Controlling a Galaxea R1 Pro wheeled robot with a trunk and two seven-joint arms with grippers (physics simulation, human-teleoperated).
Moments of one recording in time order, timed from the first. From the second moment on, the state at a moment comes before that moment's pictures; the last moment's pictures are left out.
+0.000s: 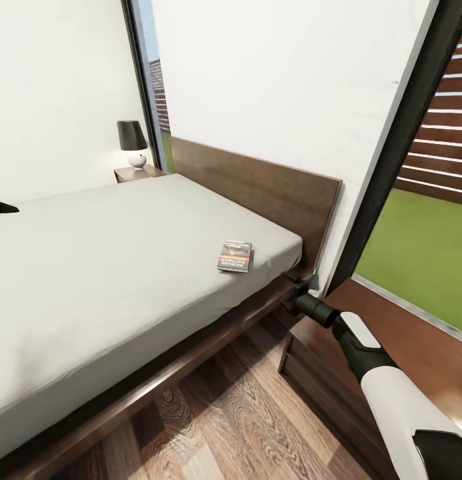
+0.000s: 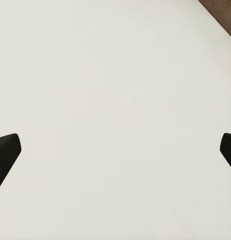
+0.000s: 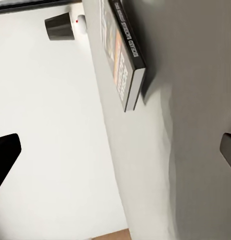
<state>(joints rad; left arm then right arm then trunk) -1.39 0.64 0.30 -0.76 0.05 1.01 -0.39 -0.84 -0.08 -0.04 -0.65 -1.55 0.68 0.11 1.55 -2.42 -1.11</state>
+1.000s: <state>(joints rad) -1.39 0.65 0.30 -0.75 0.05 1.01 -0.39 -0.84 -0.08 -0.03 -0.65 -1.55 0.68 0.11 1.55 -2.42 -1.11</state>
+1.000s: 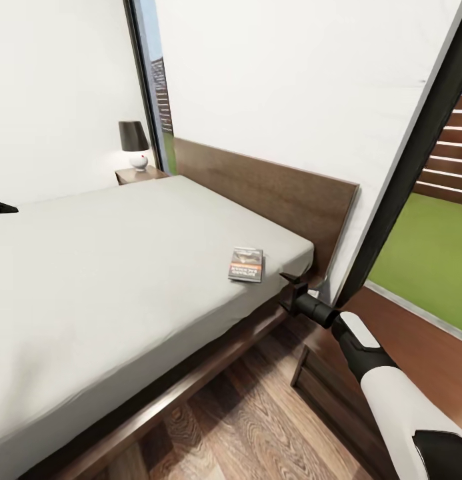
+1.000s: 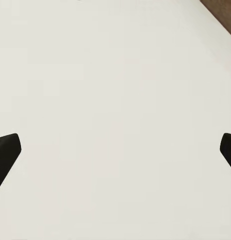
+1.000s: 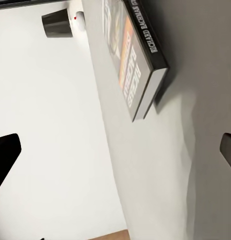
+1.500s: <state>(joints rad) -1.39 0.65 0.30 -0.76 0.05 1.01 -0.39 -0.84 -0.08 -0.03 -0.65 -1.55 0.68 0.11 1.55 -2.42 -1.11</state>
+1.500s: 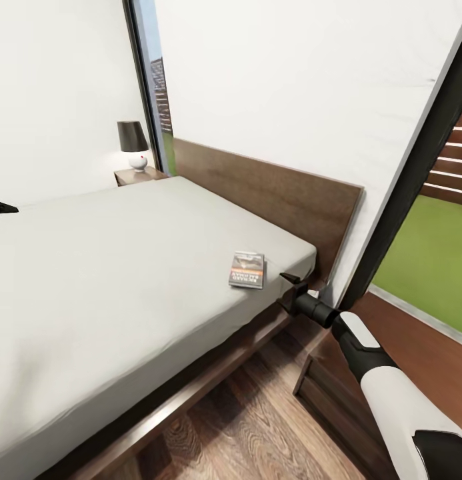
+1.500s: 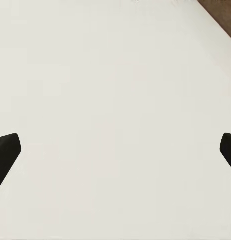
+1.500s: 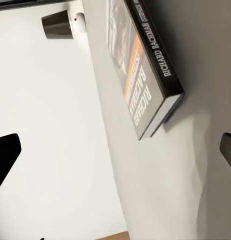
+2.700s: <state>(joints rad) -1.39 0.65 0.30 -0.75 0.05 1.01 -0.39 -0.84 -0.05 -0.04 -0.64 -1.55 0.68 0.05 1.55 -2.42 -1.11</state>
